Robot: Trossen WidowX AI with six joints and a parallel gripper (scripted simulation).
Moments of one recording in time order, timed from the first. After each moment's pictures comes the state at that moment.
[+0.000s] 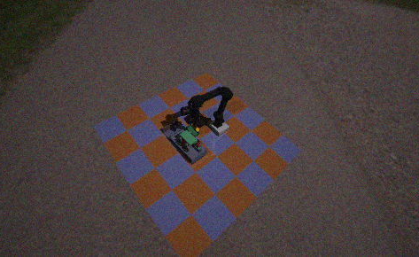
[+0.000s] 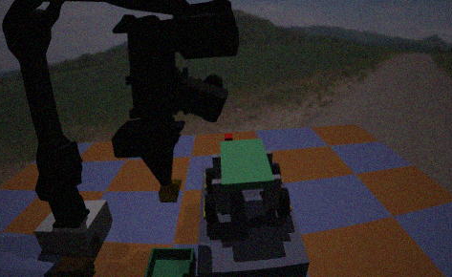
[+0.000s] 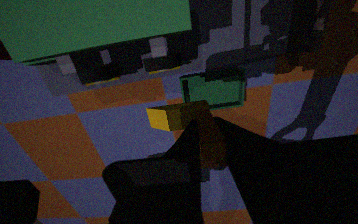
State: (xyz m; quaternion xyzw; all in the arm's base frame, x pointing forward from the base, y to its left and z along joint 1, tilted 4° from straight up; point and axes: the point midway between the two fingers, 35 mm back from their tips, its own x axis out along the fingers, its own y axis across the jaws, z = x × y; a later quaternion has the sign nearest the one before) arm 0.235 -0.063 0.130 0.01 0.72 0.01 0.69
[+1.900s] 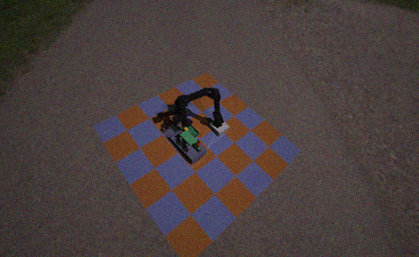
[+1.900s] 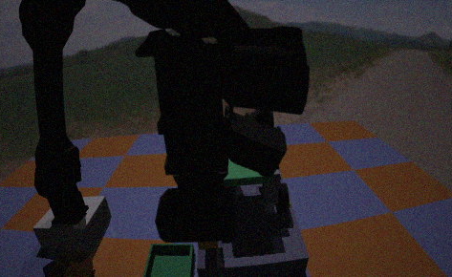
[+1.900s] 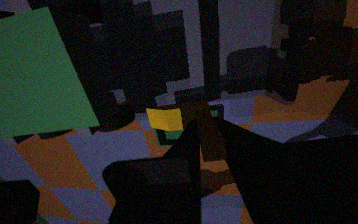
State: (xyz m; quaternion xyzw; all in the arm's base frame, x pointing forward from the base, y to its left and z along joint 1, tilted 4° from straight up) arm 0.285 -0.137 0.089 0.04 0.72 0.05 0.69
